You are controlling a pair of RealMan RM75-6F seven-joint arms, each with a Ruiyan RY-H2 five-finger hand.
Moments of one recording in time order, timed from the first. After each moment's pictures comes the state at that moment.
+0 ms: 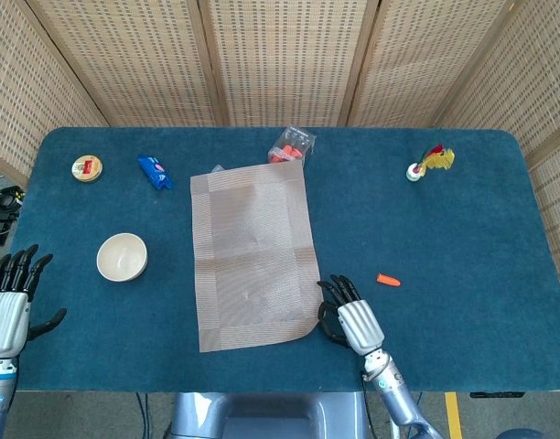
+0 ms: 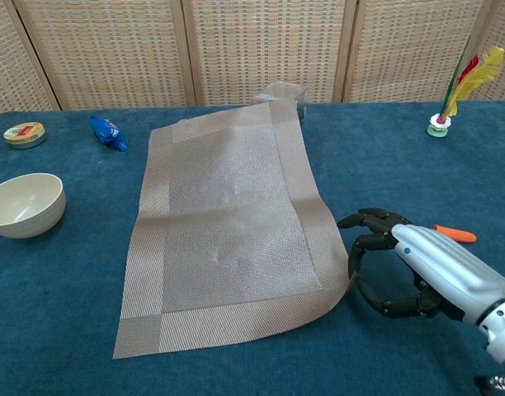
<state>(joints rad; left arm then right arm) -0.09 -1.30 -0.06 -1.46 1.52 1.56 0.05 0.34 -1.94 -0.01 -1.04 -1.62 1.35 0.19</state>
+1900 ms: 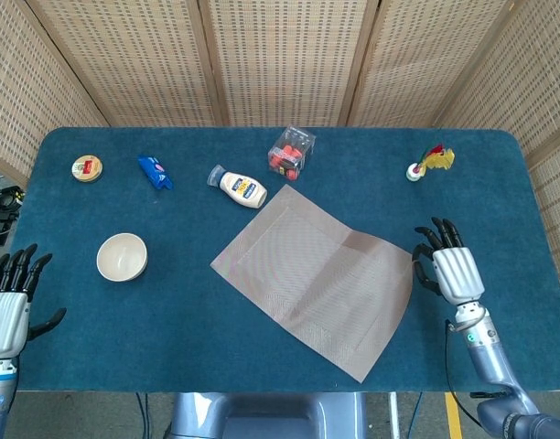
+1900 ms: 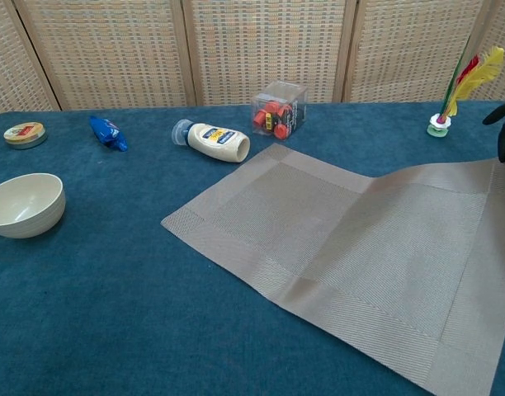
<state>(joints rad) -0.09 -1.30 -0.07 -1.47 1.52 1.57 0.07 0.40 -1.49 0.14 -1.13 -1.50 1.28 0.16</state>
